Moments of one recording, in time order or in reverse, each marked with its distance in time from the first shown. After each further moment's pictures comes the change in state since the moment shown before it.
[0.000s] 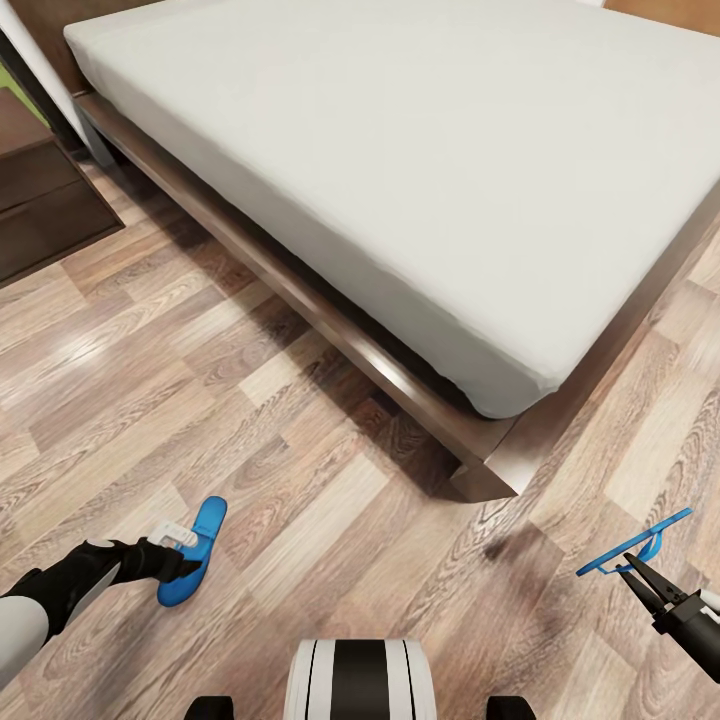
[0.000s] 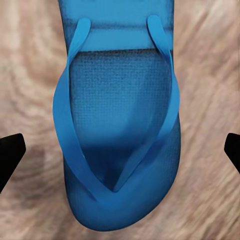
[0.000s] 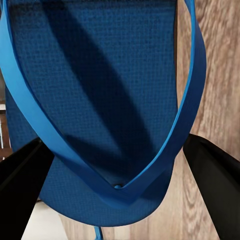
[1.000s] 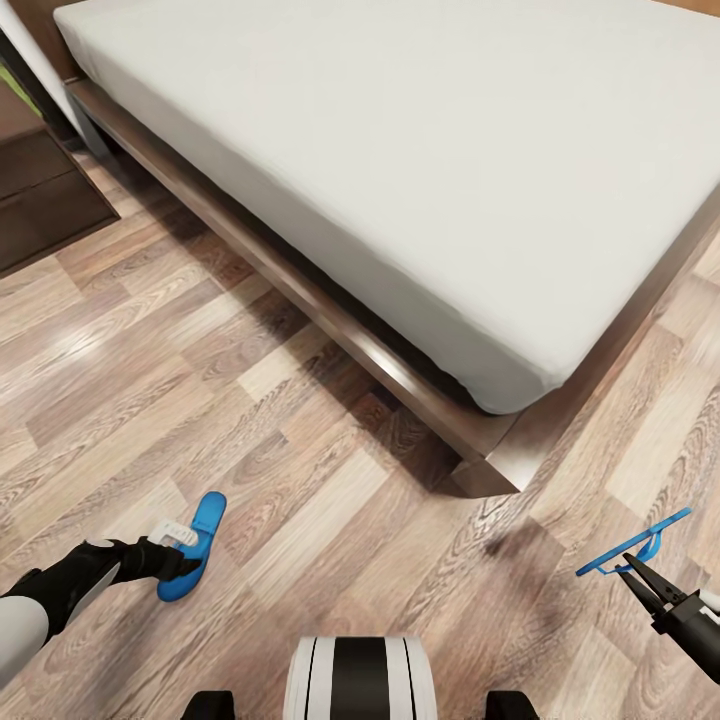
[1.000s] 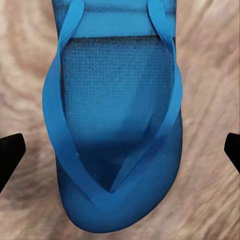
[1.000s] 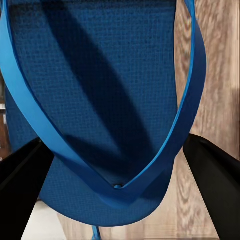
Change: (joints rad) left arm 0.000 -0.001 0.005 0.001 0.000 -0.006 0.000; right arm 0.000 0.002 0.001 0.000 0.001 0.000 0.000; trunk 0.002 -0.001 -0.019
